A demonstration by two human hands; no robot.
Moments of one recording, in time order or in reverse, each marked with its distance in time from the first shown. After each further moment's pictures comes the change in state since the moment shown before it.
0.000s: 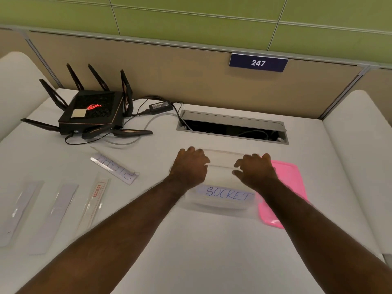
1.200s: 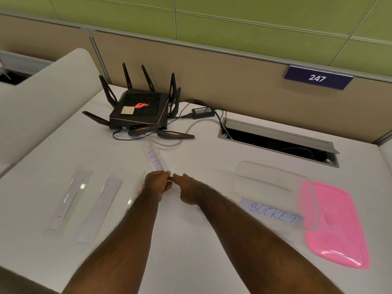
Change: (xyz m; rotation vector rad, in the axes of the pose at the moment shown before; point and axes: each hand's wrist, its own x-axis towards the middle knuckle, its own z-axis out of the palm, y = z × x) left_hand -0.113 -0.183 0.037 -1.412 0.226 -1.492; right_hand 0.062 -0.293 0.007 0.559 -0.501 -0.369
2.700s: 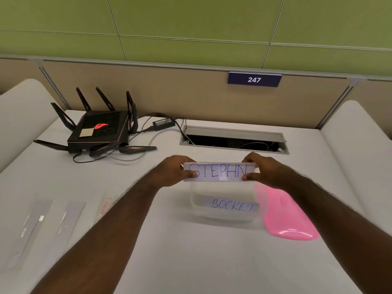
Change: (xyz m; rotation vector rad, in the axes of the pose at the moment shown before) left_hand -0.131 0.071 0.116 0.968 -0.654 0.844; right_hand -0.222 0.219 -0.140 0.065 0.459 0.171
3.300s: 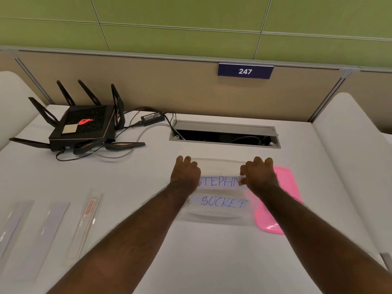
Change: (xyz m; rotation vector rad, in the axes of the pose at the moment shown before) left_hand 0.050 0.002 0.101 1.091 0.041 0.128; right_hand 0.008 0.031 0.053 -0.720 0.150 0.099
